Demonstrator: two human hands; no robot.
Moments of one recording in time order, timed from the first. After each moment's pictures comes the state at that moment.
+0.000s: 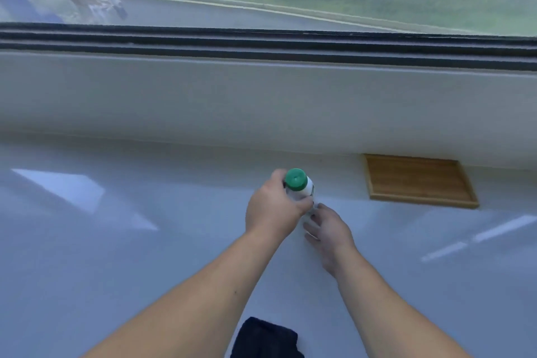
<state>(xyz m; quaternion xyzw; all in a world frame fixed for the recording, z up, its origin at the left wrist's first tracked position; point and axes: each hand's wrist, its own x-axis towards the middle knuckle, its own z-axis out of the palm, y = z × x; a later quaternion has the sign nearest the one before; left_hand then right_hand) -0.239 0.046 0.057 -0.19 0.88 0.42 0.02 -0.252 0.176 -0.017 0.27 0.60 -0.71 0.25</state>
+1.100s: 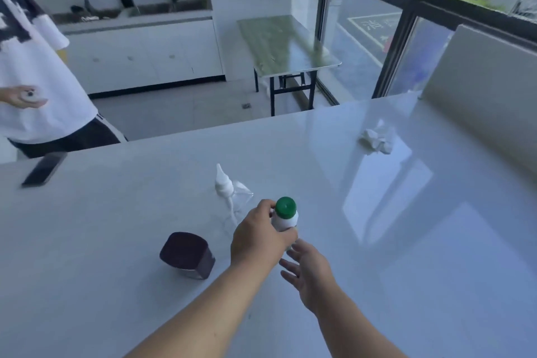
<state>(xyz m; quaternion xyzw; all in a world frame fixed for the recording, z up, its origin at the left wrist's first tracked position) 0.517 -0.500 0.092 -0.68 0.62 0.32 -0.23 0.402 -0.463 0.040 -0.08 0.61 -0.41 0.67</state>
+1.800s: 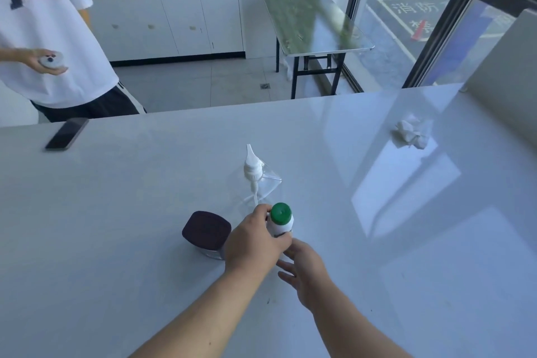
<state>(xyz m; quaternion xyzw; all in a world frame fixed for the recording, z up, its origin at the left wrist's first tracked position) 0.580 -0.490 0.052 -0.73 0.59 0.28 -0.20 0.460 -0.474 -0.013 -0.13 0.64 -0.32 0.69</state>
